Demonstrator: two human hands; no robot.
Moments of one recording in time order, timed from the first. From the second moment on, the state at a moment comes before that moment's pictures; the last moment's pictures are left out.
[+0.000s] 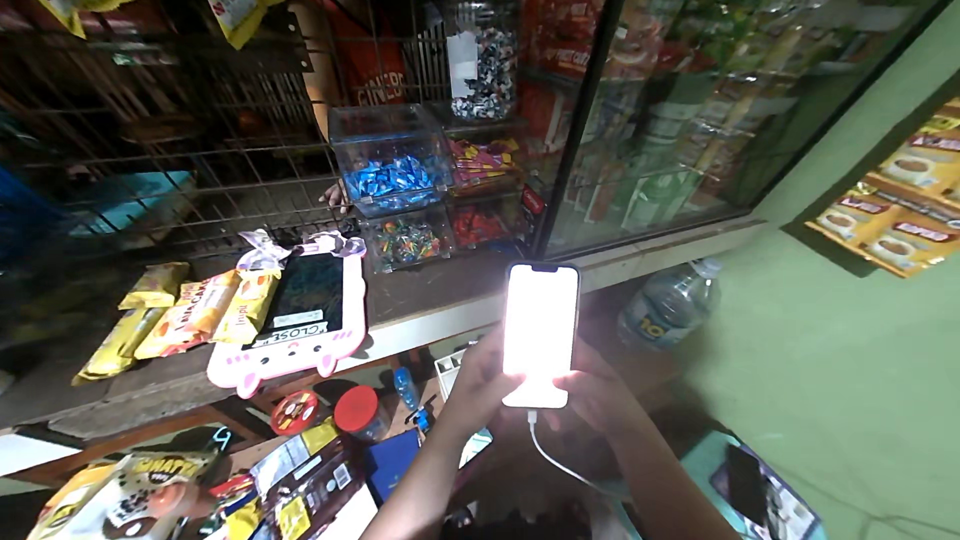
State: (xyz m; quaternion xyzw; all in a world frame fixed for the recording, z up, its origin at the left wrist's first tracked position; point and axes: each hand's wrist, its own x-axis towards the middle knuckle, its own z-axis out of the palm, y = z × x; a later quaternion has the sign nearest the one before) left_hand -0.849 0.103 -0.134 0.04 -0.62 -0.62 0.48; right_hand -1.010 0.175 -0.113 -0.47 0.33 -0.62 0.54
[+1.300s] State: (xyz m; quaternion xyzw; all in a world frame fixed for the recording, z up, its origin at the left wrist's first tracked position) left_hand -0.849 0.118 -0.125 0.11 -0.65 -0.59 0.47; right_hand -0.993 0.185 -0.106 -0.44 0.48 -0.61 0.46
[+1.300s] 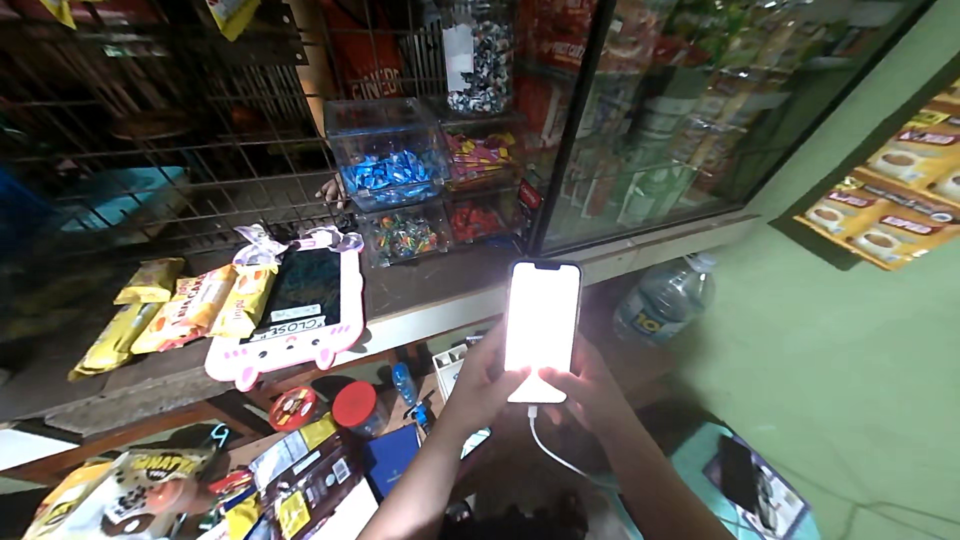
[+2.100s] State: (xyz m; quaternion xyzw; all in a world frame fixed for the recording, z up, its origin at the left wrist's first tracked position) left_hand -0.850 0.117 -0.129 0.09 -0.65 -0.59 0.48; right_hand -0.995 0.192 -0.107 -0.37 0.39 -0.66 0.52
